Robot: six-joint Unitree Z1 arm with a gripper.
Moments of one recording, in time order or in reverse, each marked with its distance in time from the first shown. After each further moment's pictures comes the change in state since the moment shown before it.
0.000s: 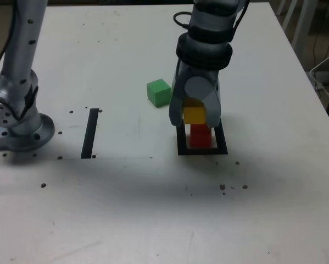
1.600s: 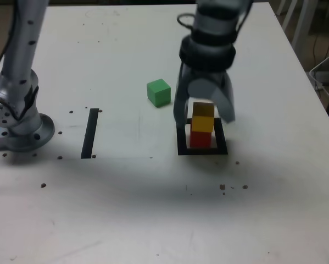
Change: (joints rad) arm -0.012 -0.035 0.010 -0.029 0.046 -0.016
